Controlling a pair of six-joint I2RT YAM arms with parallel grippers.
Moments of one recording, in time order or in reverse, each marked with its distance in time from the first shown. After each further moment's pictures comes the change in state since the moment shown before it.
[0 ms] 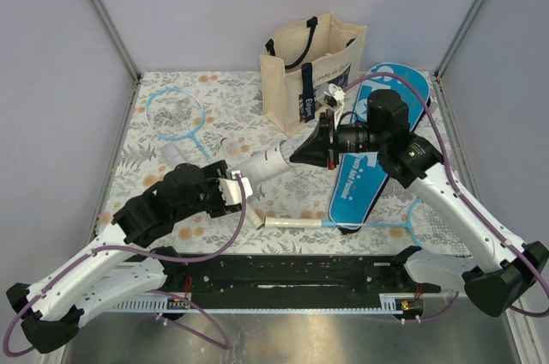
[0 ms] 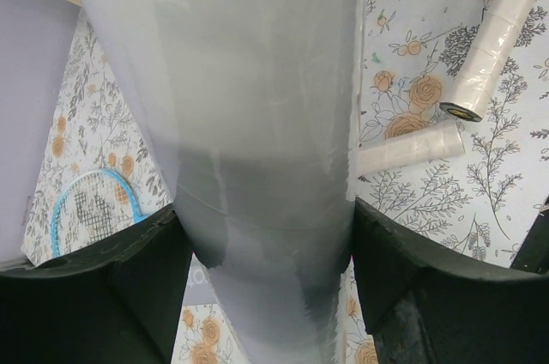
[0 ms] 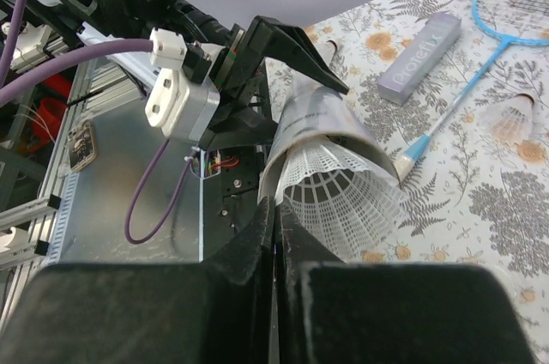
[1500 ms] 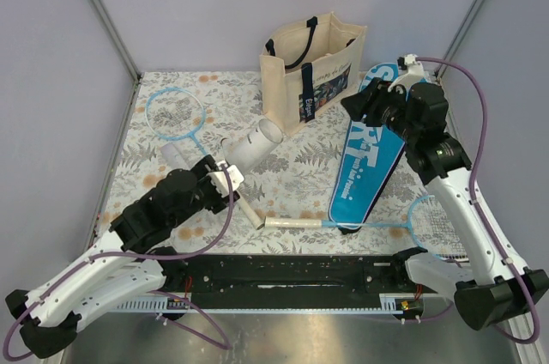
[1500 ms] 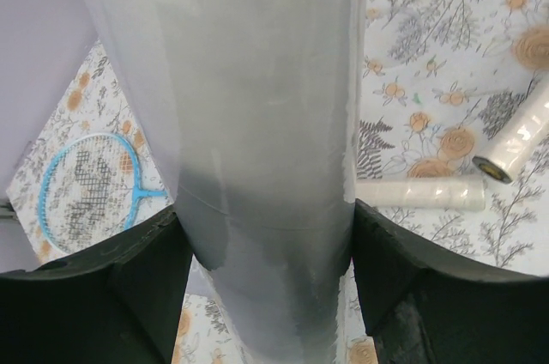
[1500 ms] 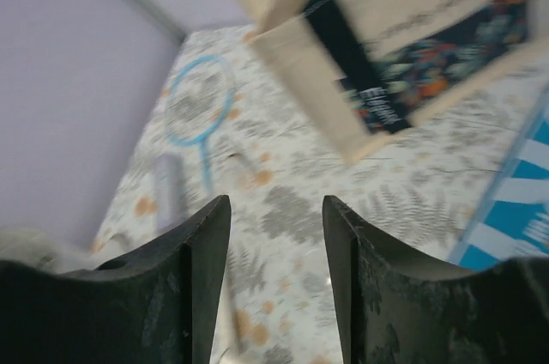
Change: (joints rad) left arm -0.005 -0.069 -0.070 0.111 -0.143 -0.151; right arm -0.248 -0.052 -0.003 0.005 0.613 0.323
